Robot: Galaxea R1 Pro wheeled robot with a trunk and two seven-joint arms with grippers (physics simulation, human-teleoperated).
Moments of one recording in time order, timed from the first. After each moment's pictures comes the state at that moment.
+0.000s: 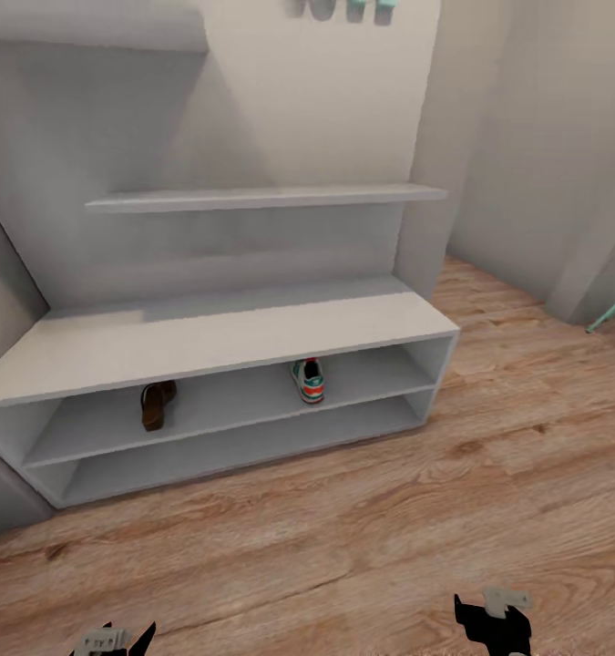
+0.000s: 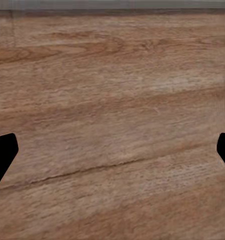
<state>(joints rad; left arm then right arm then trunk) -0.26 0.23 0.26 -0.26 0.13 -0.50 -0.55 -0.50 -0.14 0.15 -0.03 -0.23 -0.38 -0.12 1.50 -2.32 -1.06</state>
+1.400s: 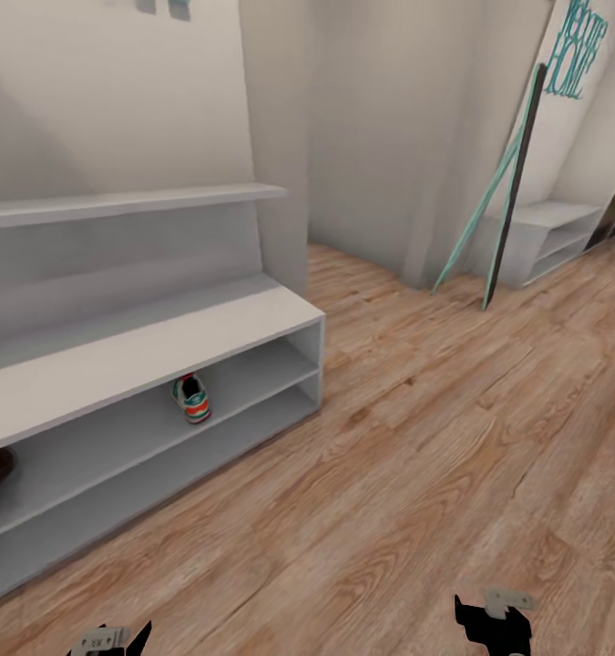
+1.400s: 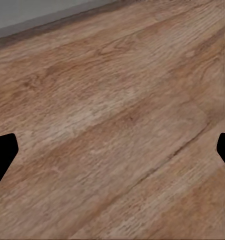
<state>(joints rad) -0.26 0.23 0.26 -0.26 0.13 -0.50 -0.49 -0.50 -0.14 0.15 -0.03 -0.23 -0.38 -0.12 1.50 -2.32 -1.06</state>
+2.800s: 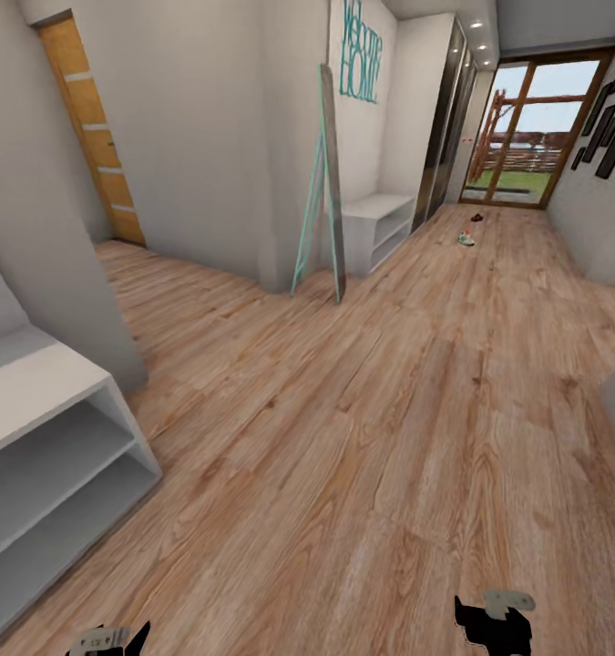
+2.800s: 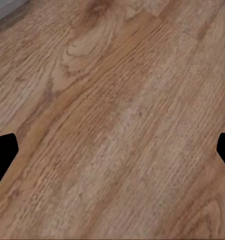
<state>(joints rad) -0.26 0.23 0.26 -0.26 0.13 -0.50 -0.48 -0.50 -0.14 0.15 -0.03 -0.23 -0.38 -0.12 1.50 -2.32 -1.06</state>
